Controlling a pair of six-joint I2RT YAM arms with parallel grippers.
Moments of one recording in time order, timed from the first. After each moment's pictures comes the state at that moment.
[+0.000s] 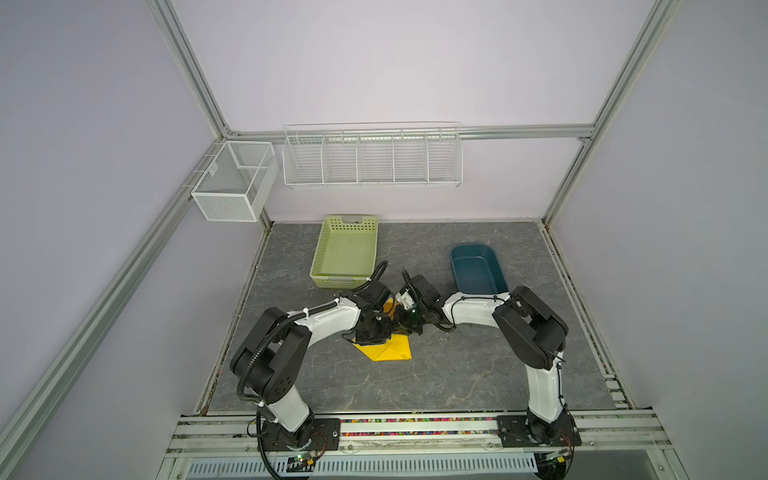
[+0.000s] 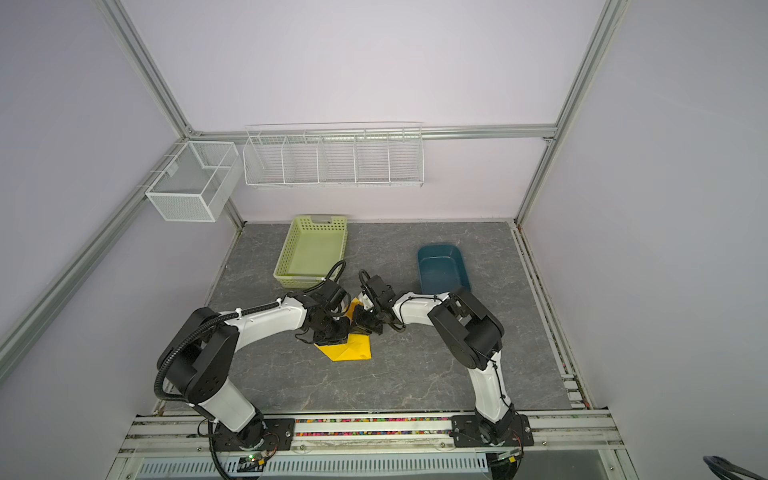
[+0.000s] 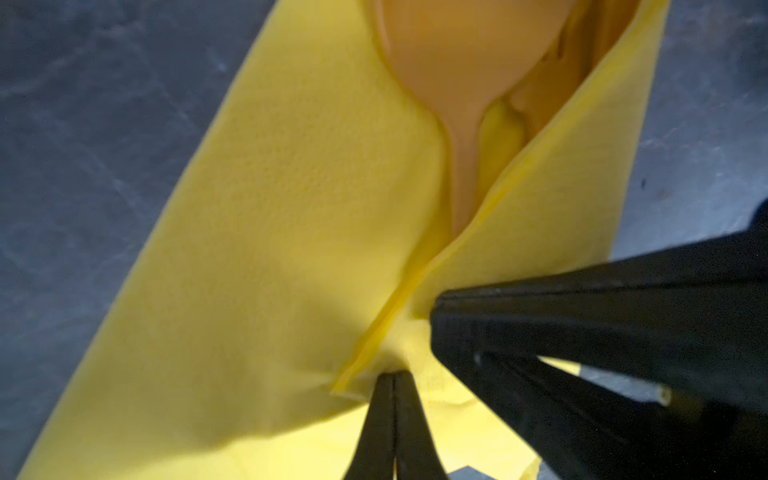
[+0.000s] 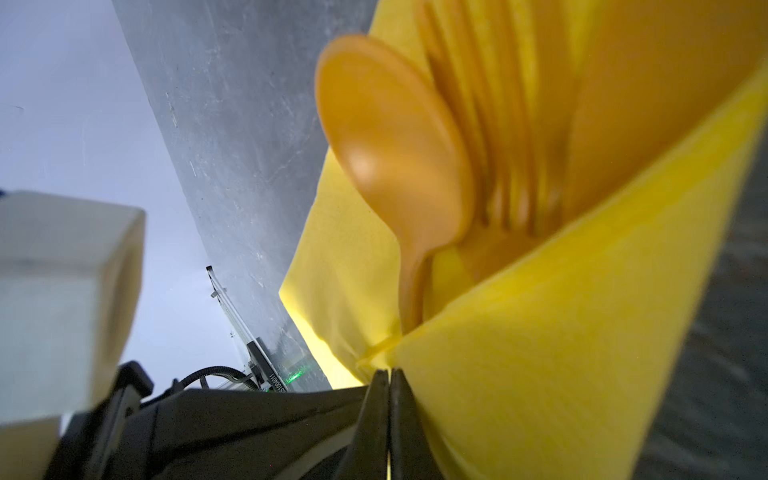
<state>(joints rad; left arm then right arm) -0.66 1.67 0.93 -0.60 0.22 -0.63 0.79 2.02 1.18 -0.14 -0.56 0.95</state>
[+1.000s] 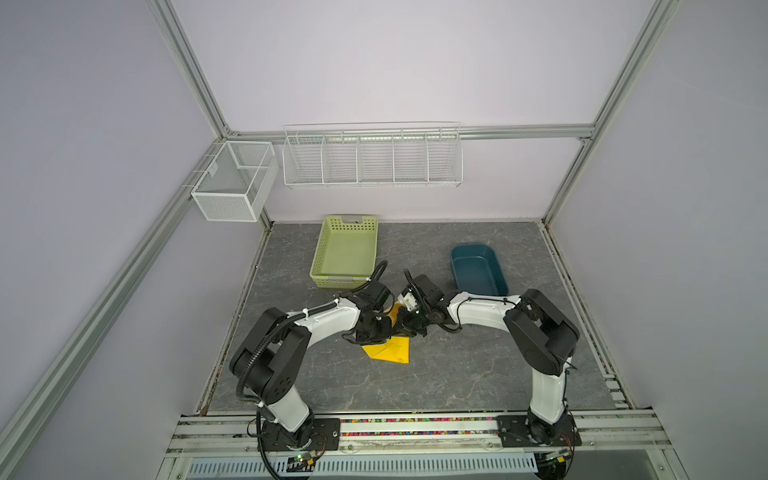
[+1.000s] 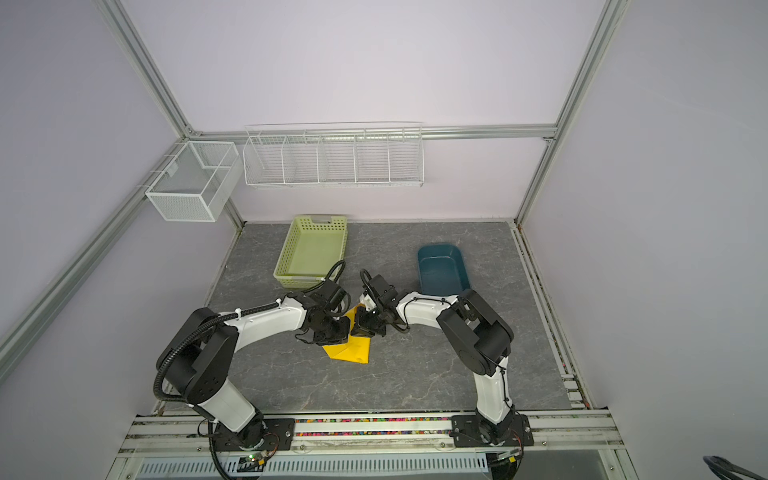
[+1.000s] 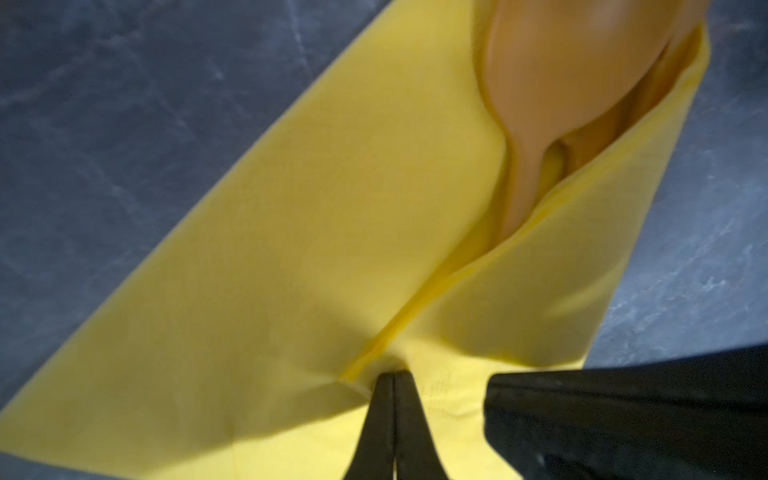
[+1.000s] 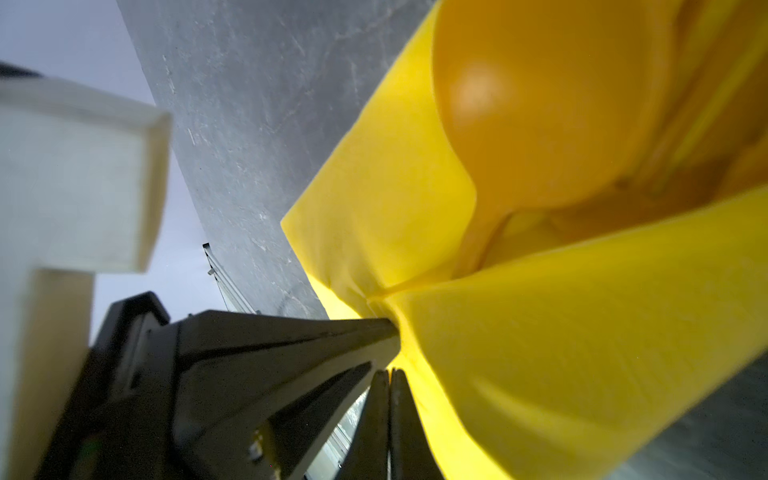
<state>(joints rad) -0.66 1.66 0.92 -0.58 0.22 -0.63 0.79 1.94 1.14 -0.23 -0.59 0.91</state>
